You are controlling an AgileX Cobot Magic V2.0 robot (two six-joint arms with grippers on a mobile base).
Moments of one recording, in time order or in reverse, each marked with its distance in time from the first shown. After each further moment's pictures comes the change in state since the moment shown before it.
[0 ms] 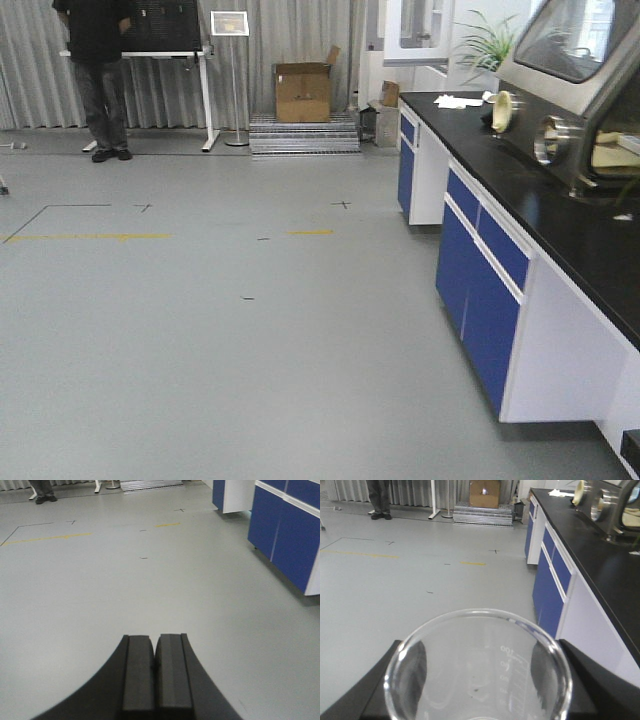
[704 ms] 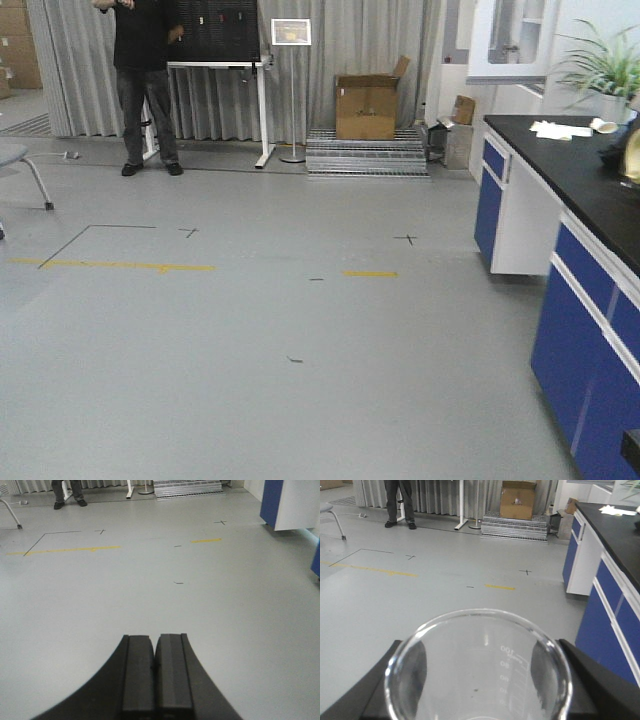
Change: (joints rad) left arm 0.000 0.000 0.000 0.000 0.000 0.000; right arm 0.000 0.000 0.000 0.000 -0.001 0.000
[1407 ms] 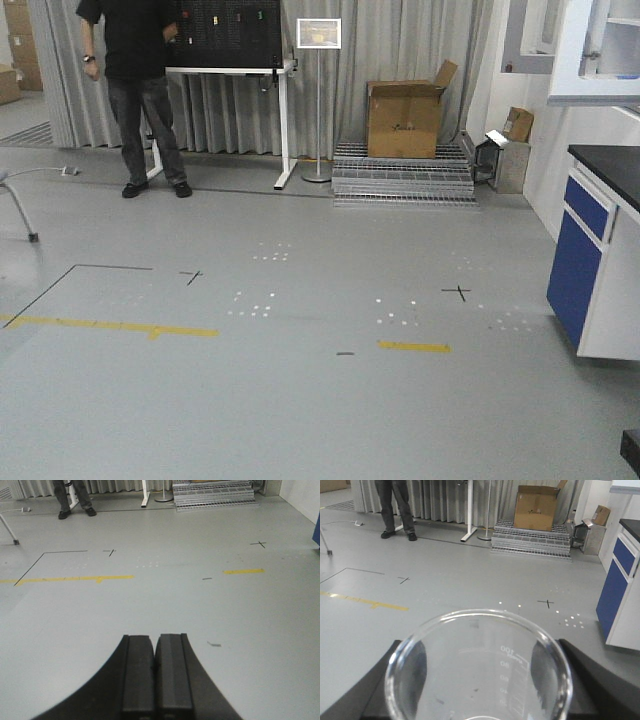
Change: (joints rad) left arm 0.000 0.000 0.000 0.000 0.000 0.000; right arm 0.000 0.000 0.000 0.000 -0.001 0.000
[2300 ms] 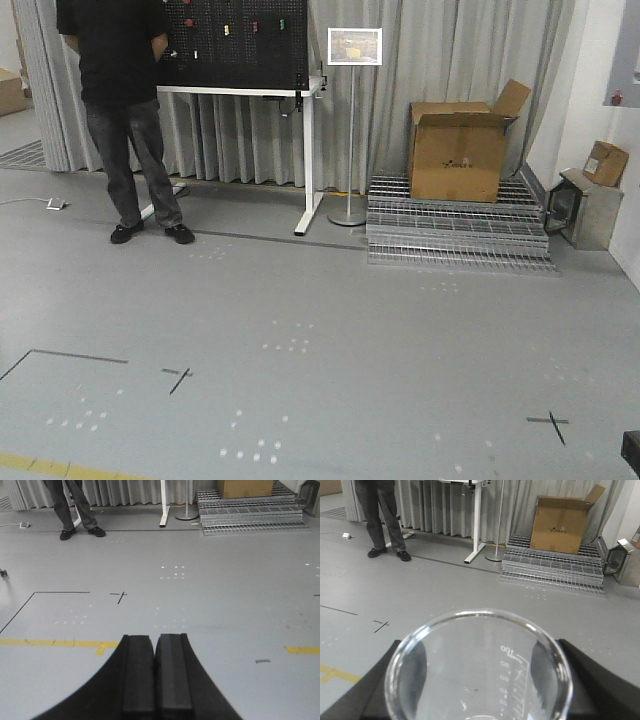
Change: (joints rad) left arm 0.000 0.000 0.000 0.000 0.000 0.000; right arm 0.000 0.000 0.000 0.000 0.008 0.000
